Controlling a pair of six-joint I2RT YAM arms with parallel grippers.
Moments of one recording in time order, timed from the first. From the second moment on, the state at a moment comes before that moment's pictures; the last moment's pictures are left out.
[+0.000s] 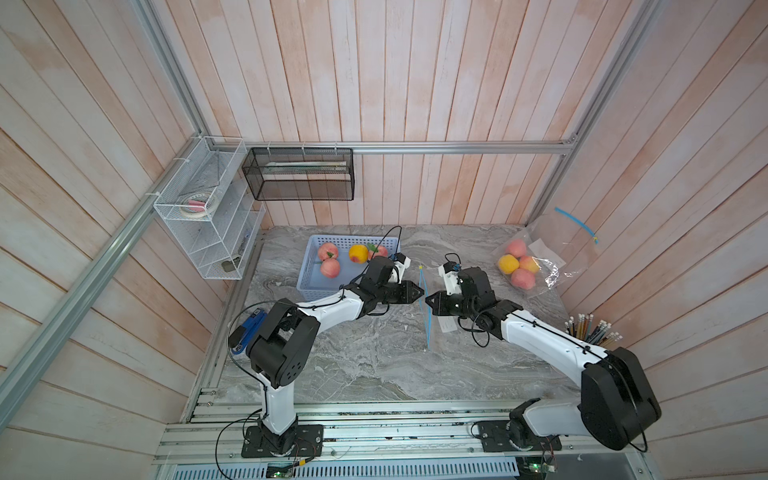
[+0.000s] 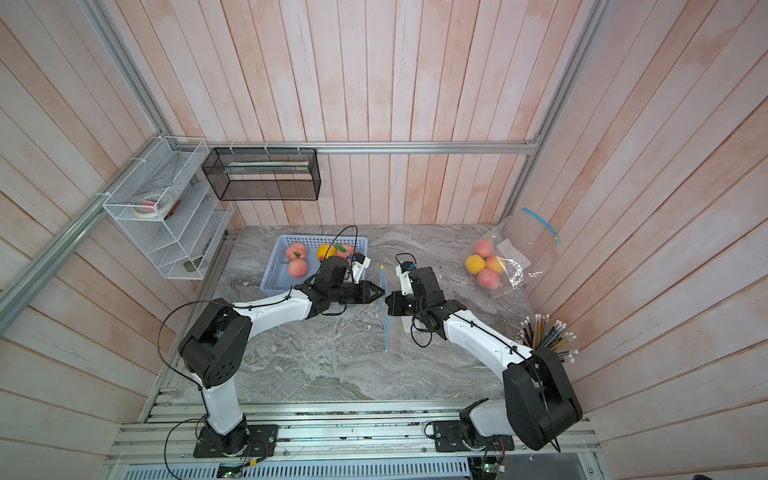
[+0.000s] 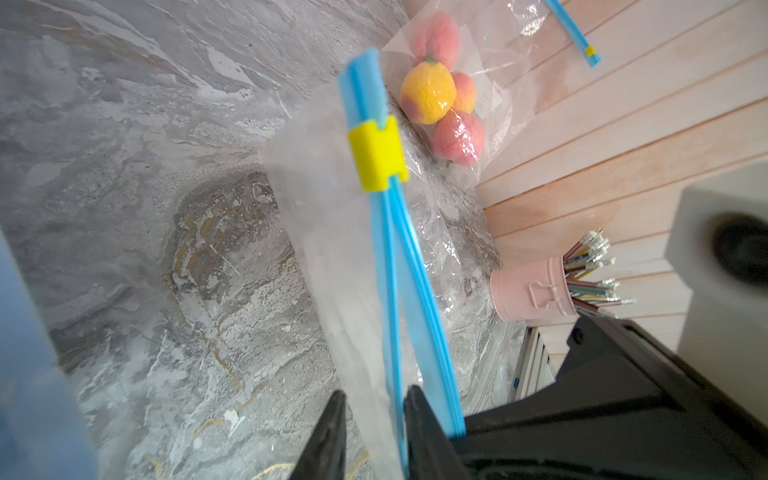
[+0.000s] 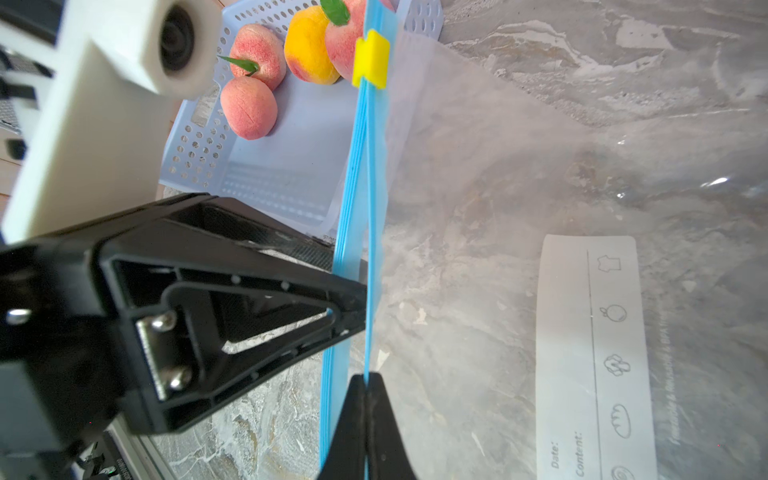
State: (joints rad) left arm -0.64 1.88 1.21 0.11 0.53 -0.60; right arm 0.50 1.37 0.83 -0.15 -0.30 0.48
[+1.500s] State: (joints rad) left arm -0.64 1.81 1.20 -0.05 0.36 -0.51; right arm 0.63 1.44 1.21 -0.55 0.33 0.66
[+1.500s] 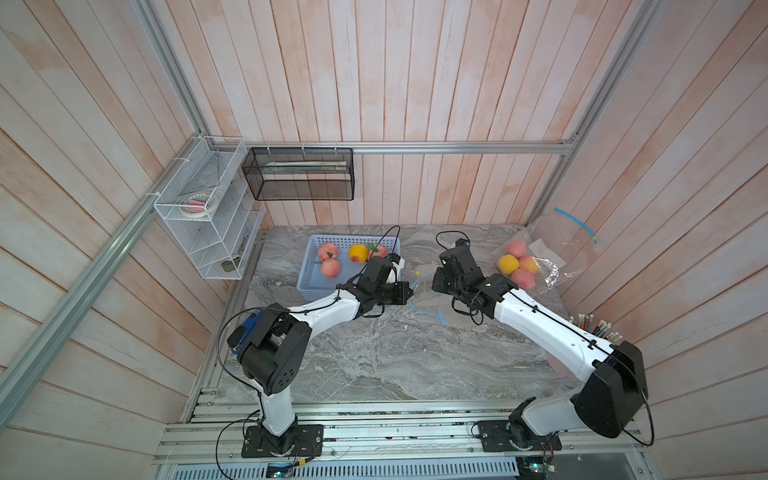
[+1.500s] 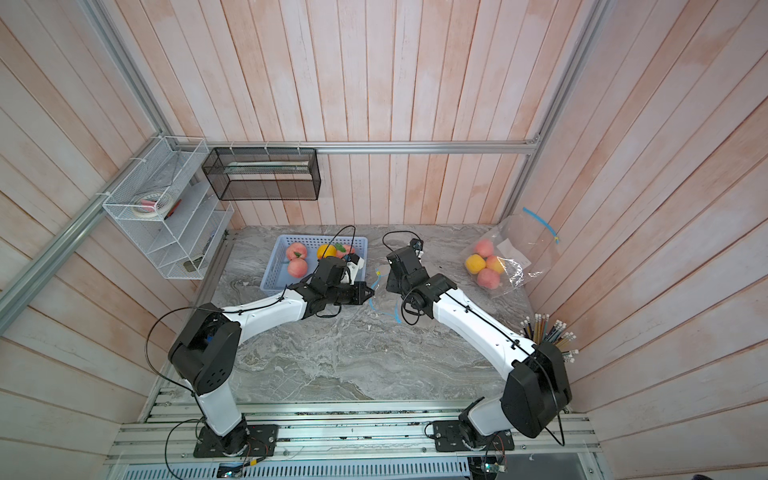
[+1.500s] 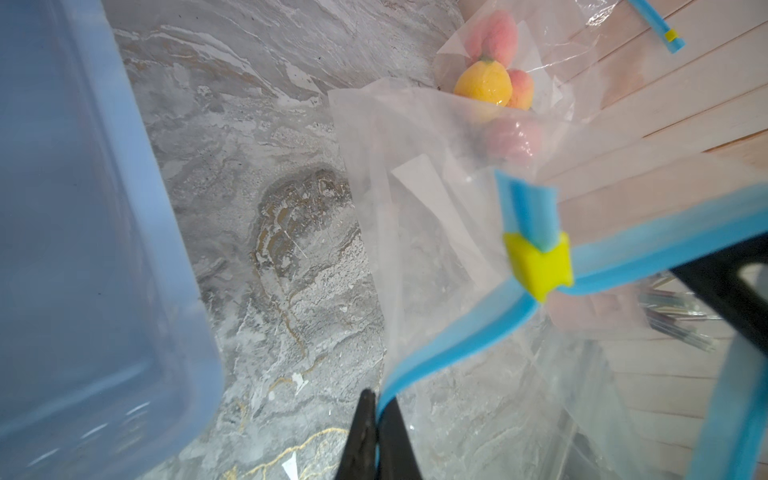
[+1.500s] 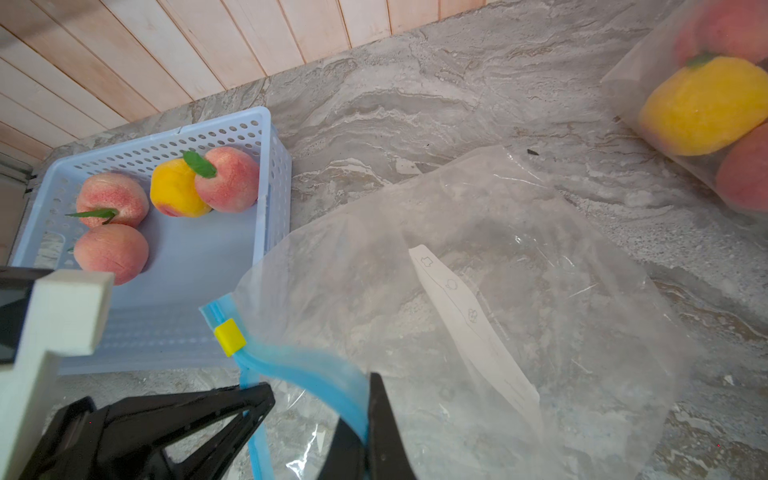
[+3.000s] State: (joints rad) left arm -0.34 1.56 1.08 -0.04 0.29 -0.38; right arm 0.54 1.66 1.31 -0.36 0.07 0.73
